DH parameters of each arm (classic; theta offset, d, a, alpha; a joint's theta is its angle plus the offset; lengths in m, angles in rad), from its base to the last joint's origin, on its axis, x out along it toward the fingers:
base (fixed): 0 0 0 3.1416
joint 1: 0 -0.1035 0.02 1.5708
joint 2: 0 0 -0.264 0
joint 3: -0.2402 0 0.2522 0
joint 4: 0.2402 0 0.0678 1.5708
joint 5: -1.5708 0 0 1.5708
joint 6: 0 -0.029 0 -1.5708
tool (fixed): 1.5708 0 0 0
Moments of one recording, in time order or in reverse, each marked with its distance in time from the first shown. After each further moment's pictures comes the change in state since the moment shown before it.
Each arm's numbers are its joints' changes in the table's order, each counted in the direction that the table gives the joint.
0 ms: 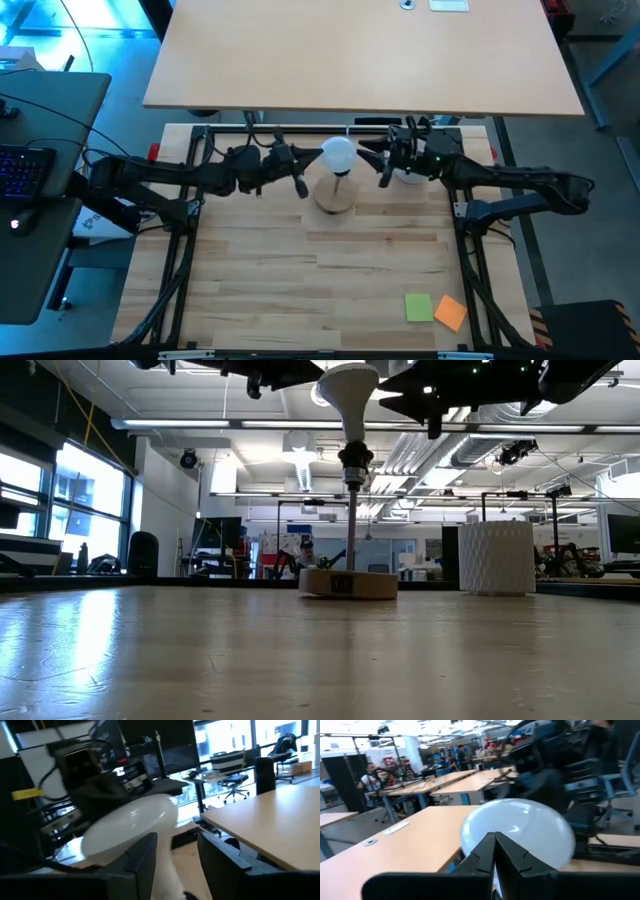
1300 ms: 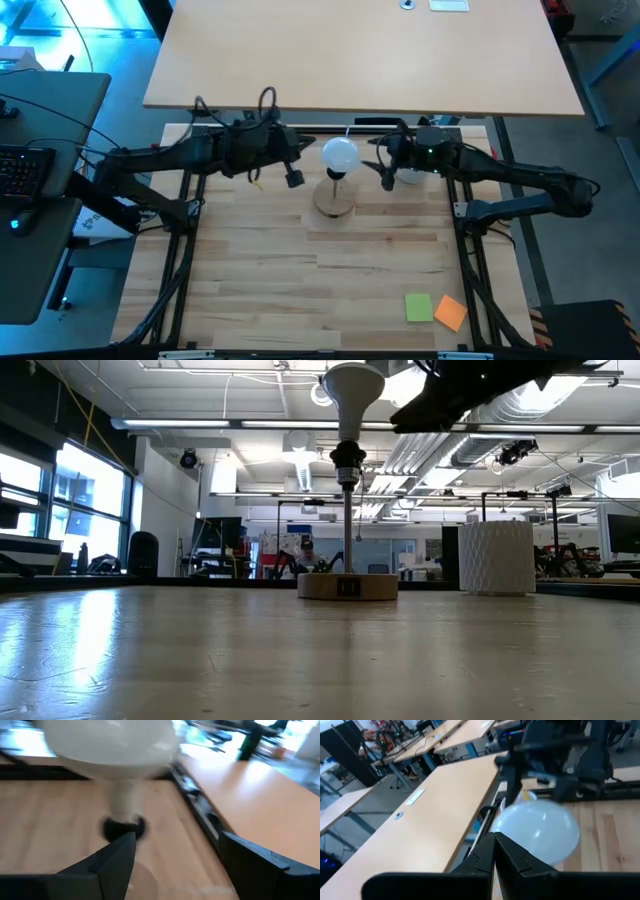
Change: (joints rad) left arm 0.026 0.023 -0.566 0.910 0.116 -0.080; right arm 0.017 -0.050 -0.169 0.605 -0.110 0.401
